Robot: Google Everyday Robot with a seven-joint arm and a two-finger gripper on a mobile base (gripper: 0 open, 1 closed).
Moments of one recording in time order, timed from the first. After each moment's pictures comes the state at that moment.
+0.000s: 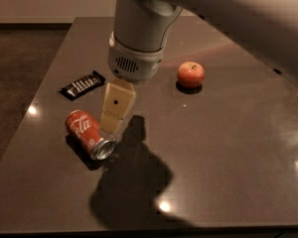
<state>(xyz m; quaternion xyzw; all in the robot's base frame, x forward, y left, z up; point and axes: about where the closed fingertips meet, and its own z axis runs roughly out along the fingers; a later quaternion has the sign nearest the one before) 0.453 0.040 0.925 -0.58 0.81 0.07 0.09</state>
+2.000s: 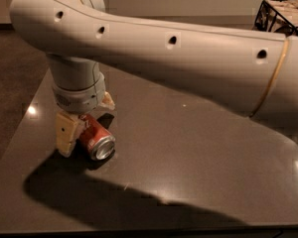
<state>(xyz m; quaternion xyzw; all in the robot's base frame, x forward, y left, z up) 0.462 0.136 0.841 -0.50 0.86 0.02 0.04</state>
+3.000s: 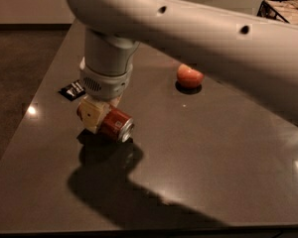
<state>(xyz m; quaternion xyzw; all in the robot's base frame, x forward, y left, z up) 0.467 0.109 0.873 -0.53 0.84 0.10 0.09</state>
